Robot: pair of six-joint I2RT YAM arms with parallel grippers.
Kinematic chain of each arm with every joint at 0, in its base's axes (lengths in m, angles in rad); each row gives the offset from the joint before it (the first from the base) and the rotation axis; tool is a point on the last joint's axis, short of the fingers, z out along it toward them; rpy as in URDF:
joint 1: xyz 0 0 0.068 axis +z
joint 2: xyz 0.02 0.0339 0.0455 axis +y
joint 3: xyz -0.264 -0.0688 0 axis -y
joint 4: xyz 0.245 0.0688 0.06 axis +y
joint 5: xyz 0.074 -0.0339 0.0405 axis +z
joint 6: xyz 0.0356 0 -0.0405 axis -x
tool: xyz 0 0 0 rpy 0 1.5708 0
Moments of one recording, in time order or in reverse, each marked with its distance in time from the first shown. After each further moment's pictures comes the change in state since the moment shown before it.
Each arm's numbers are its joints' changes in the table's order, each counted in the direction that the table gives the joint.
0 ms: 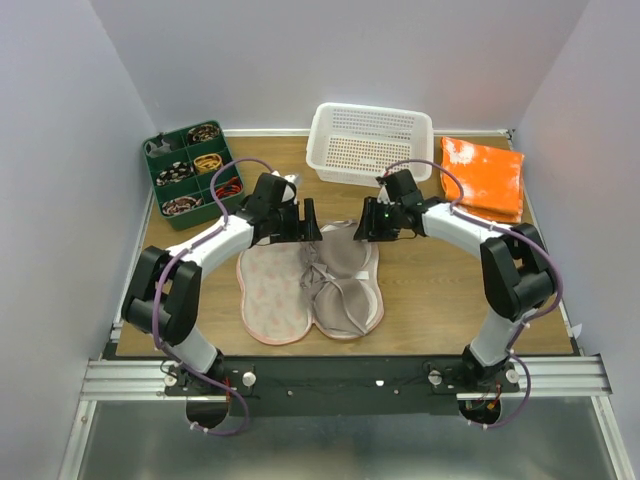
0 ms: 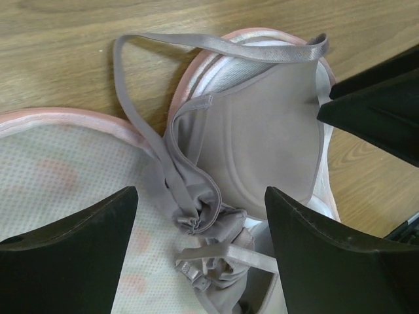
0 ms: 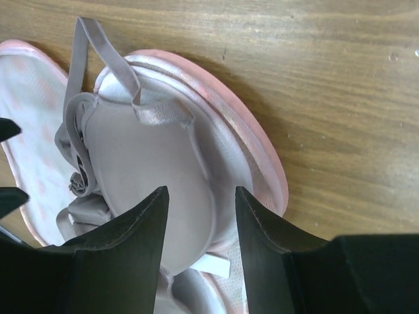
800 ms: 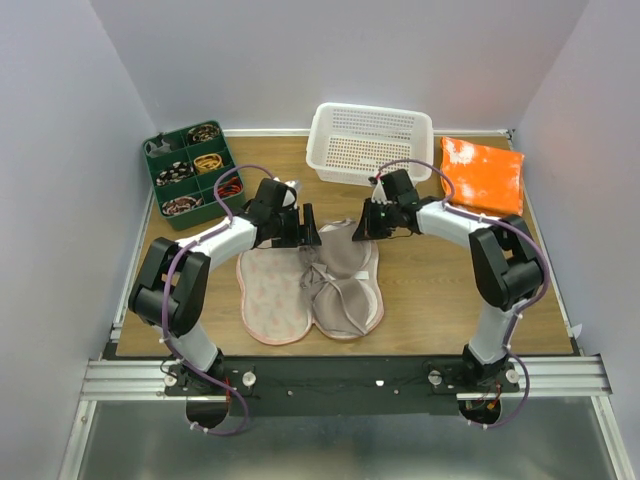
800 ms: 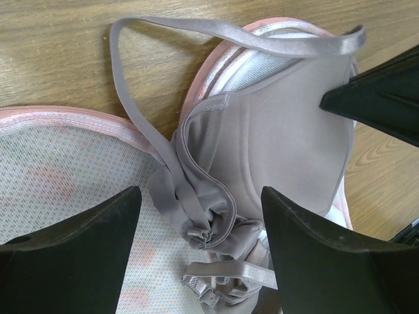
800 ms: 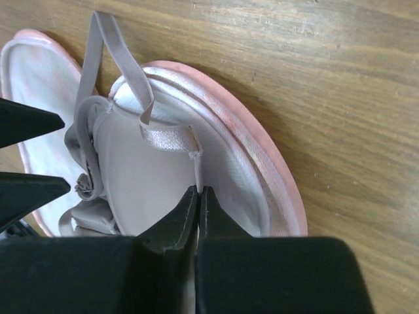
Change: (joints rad) left arm 0.009 0.074 -0.033 -0.066 -0.033 0.017; right arm -0.014 0.102 0.039 -0.080 0.122 0.048
